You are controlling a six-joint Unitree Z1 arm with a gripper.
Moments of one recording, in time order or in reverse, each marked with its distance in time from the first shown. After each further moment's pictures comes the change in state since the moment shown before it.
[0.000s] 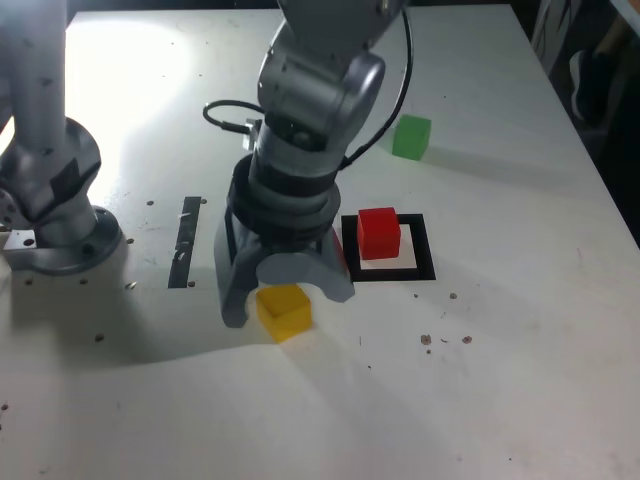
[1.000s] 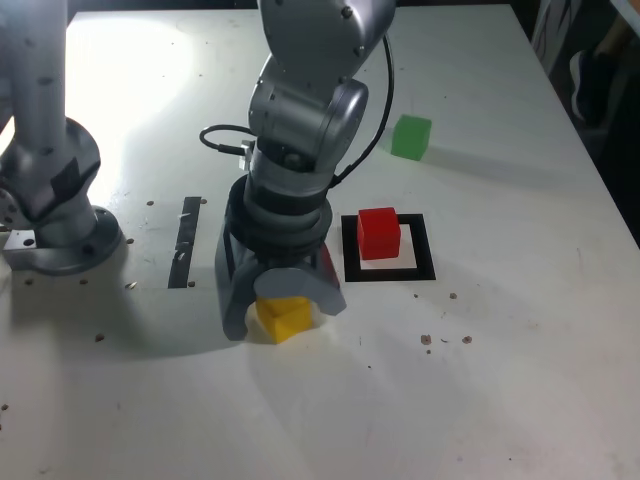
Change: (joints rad) arm 0.017 -0.002 0.127 -0.153 0.003 0.001
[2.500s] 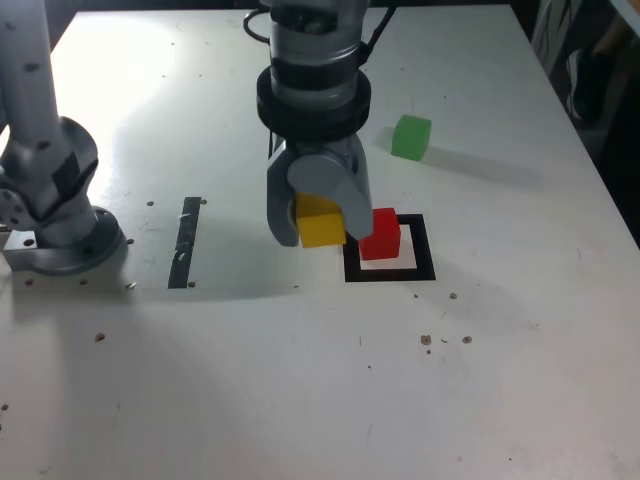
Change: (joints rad) arm 0.102 -0.132 -0.272 0.218 0.152 0.332
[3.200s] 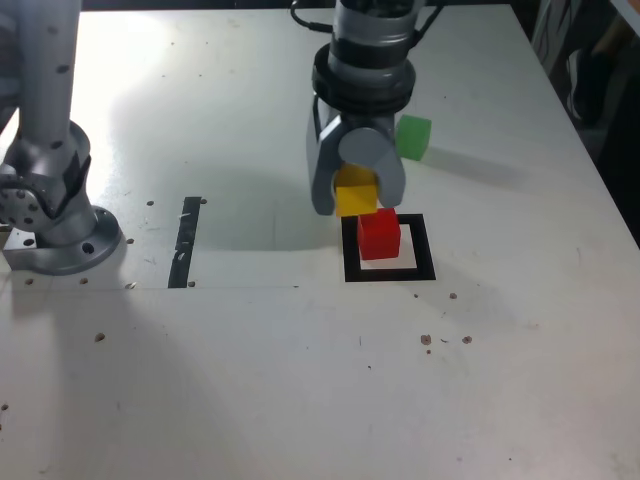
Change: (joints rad) arm 0.211 0.145 -0.124 0.054 0.004 0.108
